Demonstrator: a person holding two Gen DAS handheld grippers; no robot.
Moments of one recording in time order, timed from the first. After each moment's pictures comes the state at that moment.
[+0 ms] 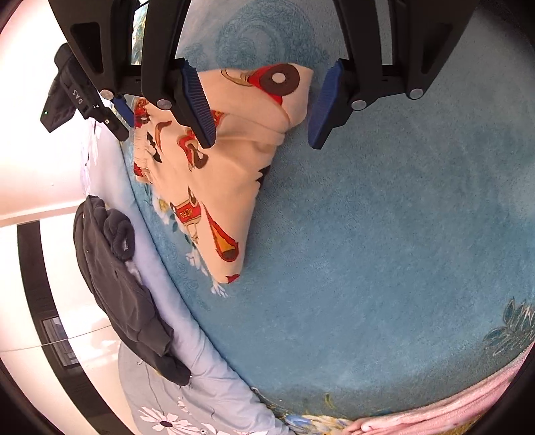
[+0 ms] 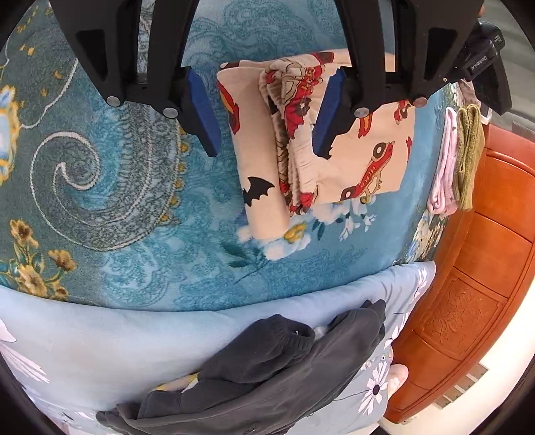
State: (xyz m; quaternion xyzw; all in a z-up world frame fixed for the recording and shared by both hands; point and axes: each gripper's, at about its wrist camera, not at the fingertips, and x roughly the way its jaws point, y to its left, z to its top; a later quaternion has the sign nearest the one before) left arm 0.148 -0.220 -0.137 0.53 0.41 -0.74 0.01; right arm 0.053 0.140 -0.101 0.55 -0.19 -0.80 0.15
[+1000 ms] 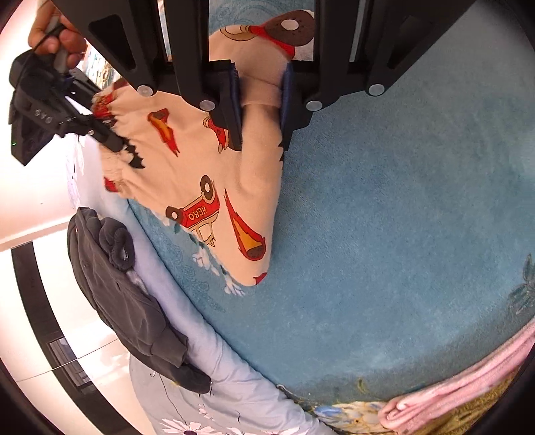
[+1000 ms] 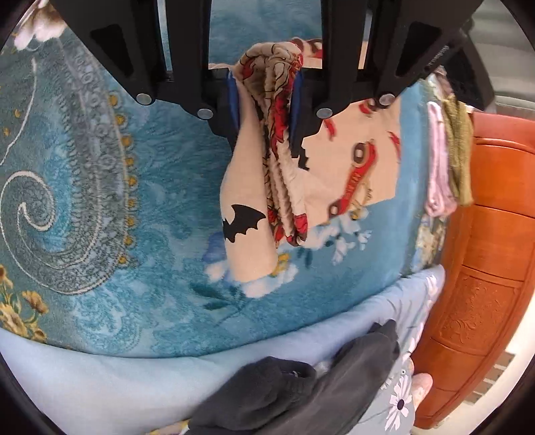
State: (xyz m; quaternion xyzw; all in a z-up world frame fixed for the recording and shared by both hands) left arm 0.135 -0.211 -0.119 0.52 0.36 -0.78 0.01; right arm 0.043 0.098 -0.101 0.61 -0.24 -0.74 0.15
